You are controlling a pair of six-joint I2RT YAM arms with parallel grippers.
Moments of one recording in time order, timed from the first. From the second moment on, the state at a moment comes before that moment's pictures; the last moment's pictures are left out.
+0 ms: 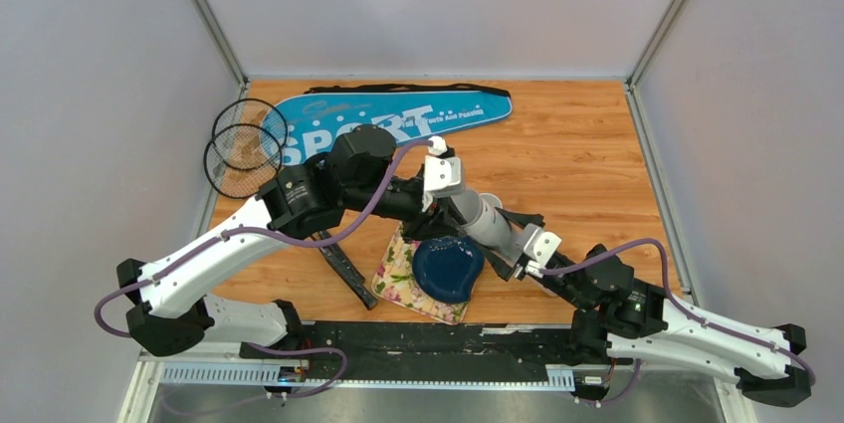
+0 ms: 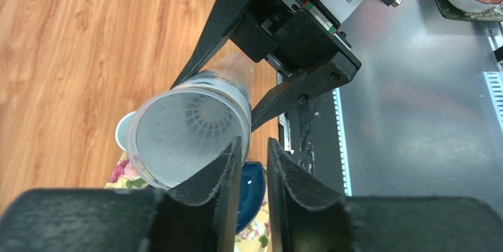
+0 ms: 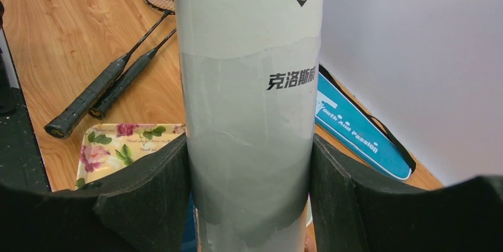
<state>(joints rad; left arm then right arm) -1.05 1.24 1.49 -0.65 0.53 0.17 1.26 0.40 0.49 -0.02 0.31 -0.38</state>
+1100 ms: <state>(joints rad) -1.06 1.25 1.52 -0.57 0.49 0.11 1.26 0.38 0.49 -0.01 0.28 -0.33</state>
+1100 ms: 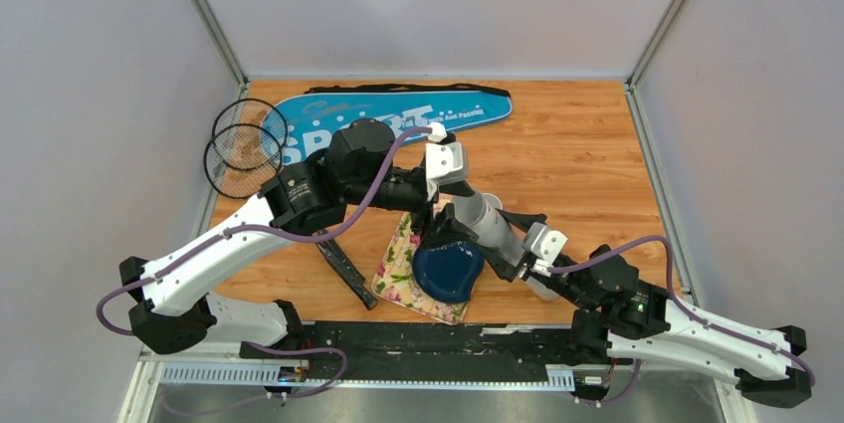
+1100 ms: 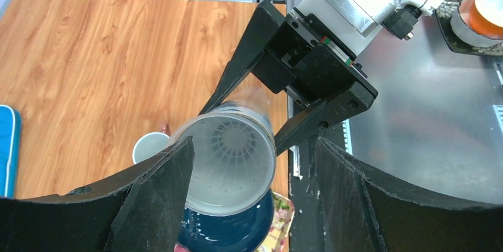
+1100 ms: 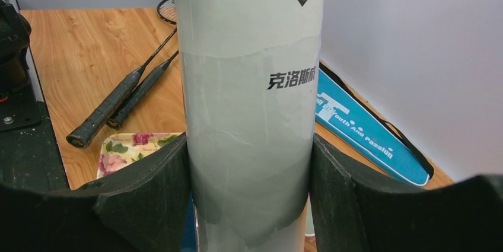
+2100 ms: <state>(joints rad) -1.06 1.32 1.59 -0.68 0.51 0.18 1.26 0.41 0.49 -0.03 0.30 -0.34</state>
